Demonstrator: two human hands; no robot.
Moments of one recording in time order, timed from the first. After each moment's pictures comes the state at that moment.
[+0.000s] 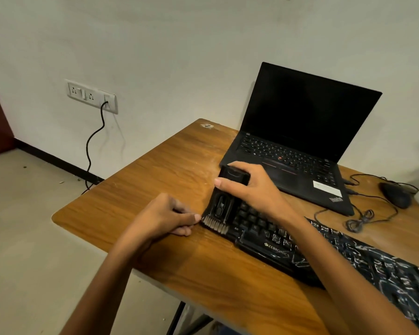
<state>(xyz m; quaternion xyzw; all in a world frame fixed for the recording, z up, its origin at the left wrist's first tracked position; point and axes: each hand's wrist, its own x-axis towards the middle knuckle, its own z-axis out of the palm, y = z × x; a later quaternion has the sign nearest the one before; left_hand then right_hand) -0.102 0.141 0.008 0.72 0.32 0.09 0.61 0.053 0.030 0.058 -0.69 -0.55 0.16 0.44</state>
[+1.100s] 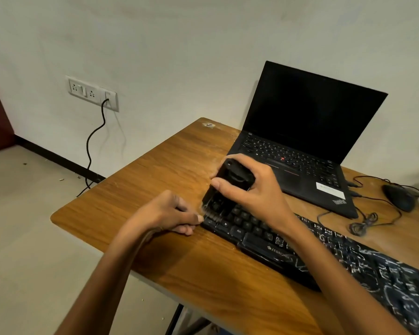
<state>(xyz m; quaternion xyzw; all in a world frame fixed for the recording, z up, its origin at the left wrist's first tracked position) -0.094 0.152 0.012 0.71 0.31 0.04 0.63 0.041 0.027 0.062 -0.65 -0.61 0.07 0.45</state>
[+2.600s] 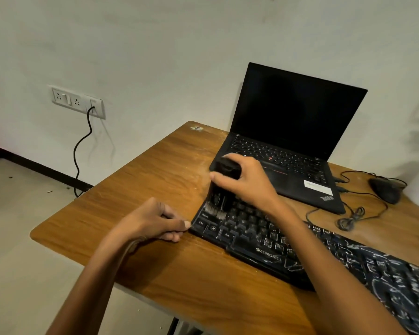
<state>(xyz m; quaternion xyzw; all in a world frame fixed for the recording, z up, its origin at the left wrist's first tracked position) -0.094 0.156 0.013 0.73 0.29 0.03 0.61 0.078 0.044 0.058 -0.72 -0.57 0.04 0.40</state>
